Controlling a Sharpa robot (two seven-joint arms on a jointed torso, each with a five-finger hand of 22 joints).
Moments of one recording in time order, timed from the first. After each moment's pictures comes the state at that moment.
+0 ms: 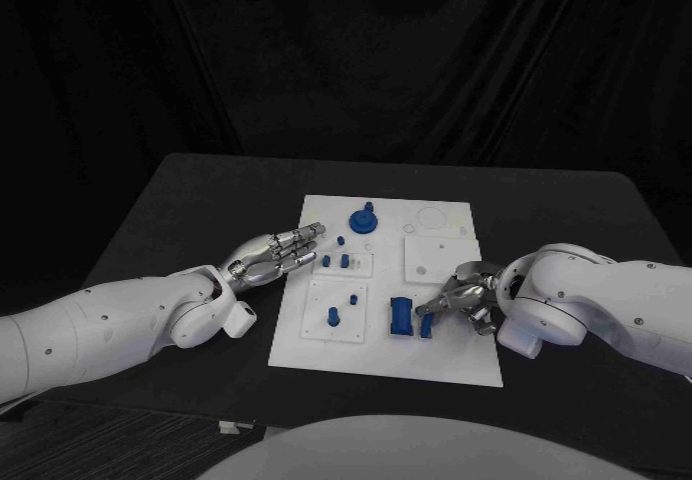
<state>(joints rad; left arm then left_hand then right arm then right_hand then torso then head) 1.01 -0.88 -0.21 1.31 -0.42 0.05 0.68 1.54 0.25 -0.25 0.28 0.47 0.28 0.04 0.02 0.02 0.03 0.05 0.12 0.02 0.00 0.10 0.01 0.01 0.17 0.00 0.15 0.01 0.00 1.21 -0.87 -0.21 1.72 -0.72 -0.11 -0.63 1.03 -0.04 0.25 -0.02 0.18 1.06 0.05 0.32 0.56 1.46 -0.03 1.58 1.32 1.46 -0.09 1.38 1.29 0.05 1.44 0.02 1.07 1.30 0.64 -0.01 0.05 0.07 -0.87</state>
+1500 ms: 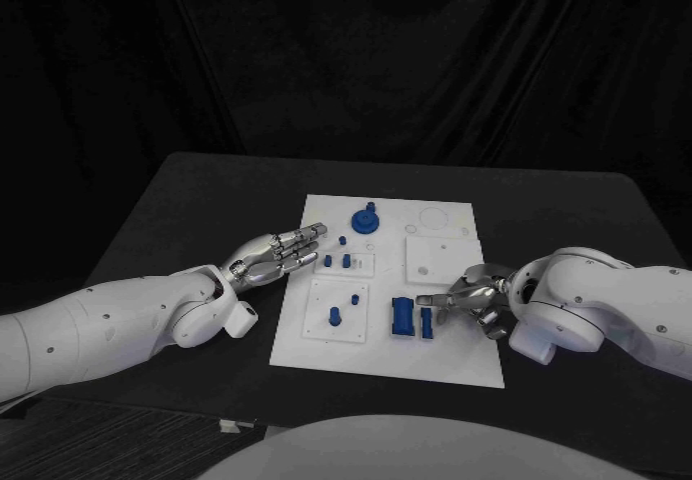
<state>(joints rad) 1.01 -0.89 -0.21 1.32 -0.42 0.06 0.69 1.54 0.25 -0.25 0.28 0.49 0.28 0.04 0.02 0.02 0.03 0.05 0.12 0.02 0.00 0.10 0.01 0.01 0.17 0.00 0.15 0.01 0.00 1.22 -0.92 -0.21 1.76 -0.72 -0.11 -0.62 0.91 -0.09 0.08 0.23 0.12 0.96 0.04 0.44 0.69 1.45 -0.03 1.58 1.32 1.46 -0.09 1.38 1.29 0.05 1.43 0.01 1.07 1.30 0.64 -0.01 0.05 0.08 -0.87</state>
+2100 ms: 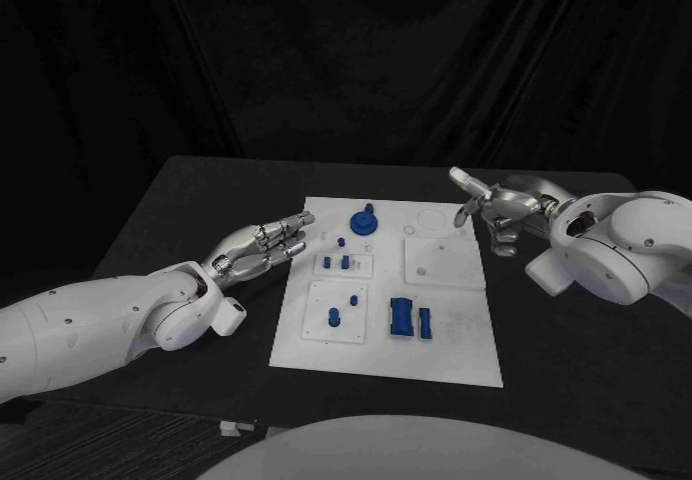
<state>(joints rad) 1.04 -0.98 -0.21 1.45 -0.42 -0.04 0.68 1.54 0.25 -0.25 0.28 0.49 0.33 0.05 0.03 0.02 0.05 0.05 0.14 0.02 0.00 0.07 0.01 0.01 0.17 0.00 0.14 0.01 0.00 1.40 -1.03 -0.21 1.81 -0.61 -0.38 -0.31 0.68 0.04 -0.22 0.29 0.07 1.03 0.01 0.47 0.69 1.45 -0.06 1.50 1.32 1.46 -0.11 1.21 1.08 0.07 1.42 0.00 0.95 1.30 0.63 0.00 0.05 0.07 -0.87</state>
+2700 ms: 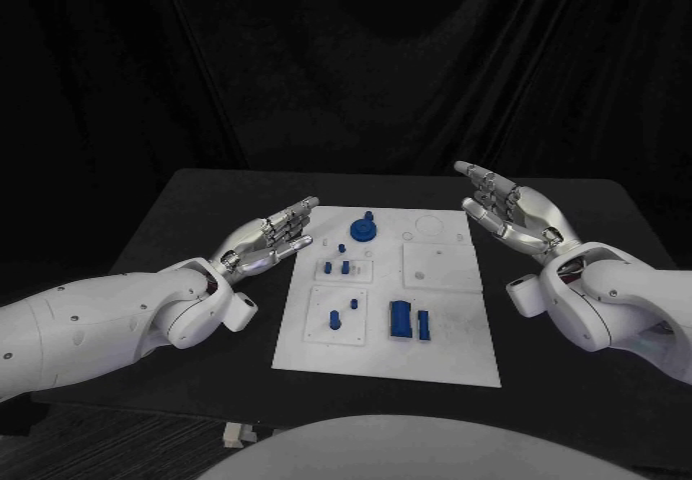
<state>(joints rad) 1.06 -0.98 -0.21 1.50 -0.42 -0.16 0.68 1.29 0.16 -0.31 0.29 0.06 0.23 -0.08 0.03 0.02 0.01 -0.11 0.10 0.02 0.01 -0.02 0.01 0.01 0.17 -0.01 -0.01 0.01 0.00 1.19 -1.01 -0.21 1.73 -0.50 -0.57 0.41 0.89 -0.23 -0.21 0.30 0.07 0.29 -0.17 0.05 0.20 0.06 0.00 0.10 0.22 0.02 0.10 0.03 0.04 0.05 -0.01 0.25 0.02 0.03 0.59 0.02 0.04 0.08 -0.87</state>
